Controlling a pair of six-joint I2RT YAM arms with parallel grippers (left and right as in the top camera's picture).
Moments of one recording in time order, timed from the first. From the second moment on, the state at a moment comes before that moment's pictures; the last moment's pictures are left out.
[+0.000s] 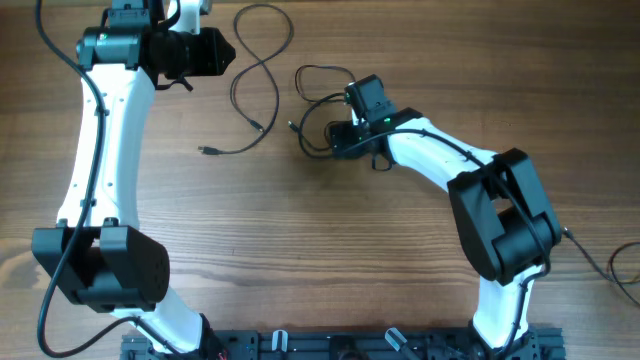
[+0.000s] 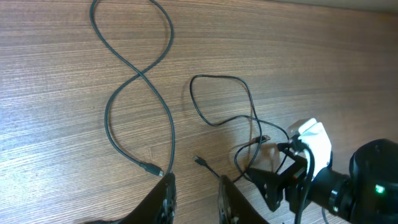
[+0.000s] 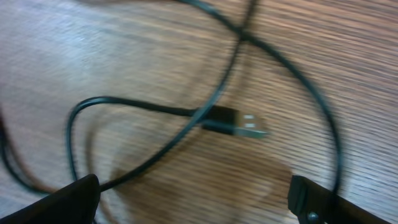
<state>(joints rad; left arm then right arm) 0.00 1.84 1.83 -0.96 0.42 -0.01 0.49 2.05 1.29 -0.35 0.05 0.18</state>
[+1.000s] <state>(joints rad) 0.00 1.84 1.83 -0.98 0.47 0.03 0.54 2.06 1.29 -0.29 0.25 0.10</state>
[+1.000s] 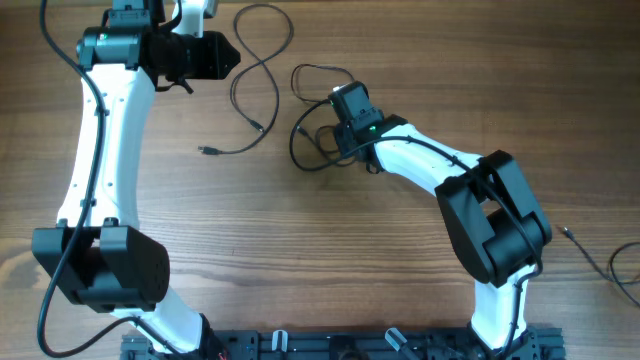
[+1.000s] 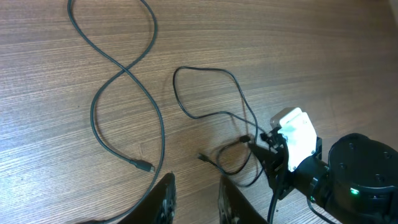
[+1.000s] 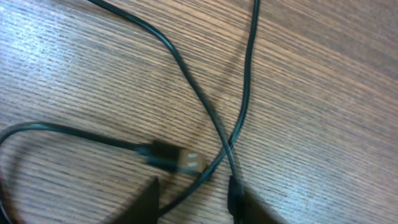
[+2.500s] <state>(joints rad) -0.03 1.84 1.83 -1.08 0.55 0.04 -0.03 1.74 1.88 -1.06 0.34 0.26</state>
